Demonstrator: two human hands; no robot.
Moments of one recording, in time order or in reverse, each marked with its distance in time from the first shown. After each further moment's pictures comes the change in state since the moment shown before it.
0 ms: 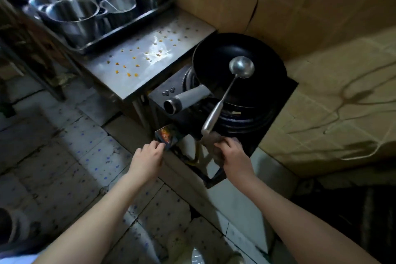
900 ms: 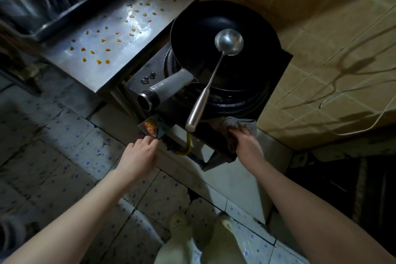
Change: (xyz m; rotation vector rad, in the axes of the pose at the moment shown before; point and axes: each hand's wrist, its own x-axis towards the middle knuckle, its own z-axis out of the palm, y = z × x) left_hand 0.028 0.004 0.012 0.060 -0.081 0.173; right_hand 0.027 0.090 0.025 0.001 -0.083 0.284
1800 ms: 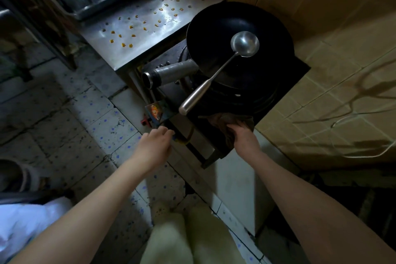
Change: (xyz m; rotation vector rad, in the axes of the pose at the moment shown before) left_hand -0.032 0.089 -0.027 -0.130 0.058 -0.179; right_hand 0.016 0.017 -0.020 0.082 -0.118 -0.243
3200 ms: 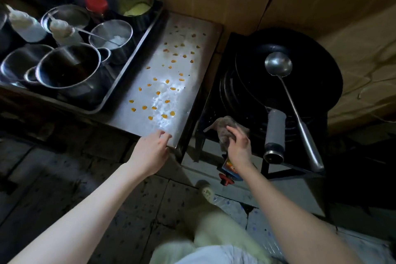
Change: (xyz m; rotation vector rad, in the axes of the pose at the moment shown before) left_hand 0.201 -0.320 -0.126 0.147 -0.035 0.449; right_hand 0.169 -0.285 0.093 0.569 0.611 0.552
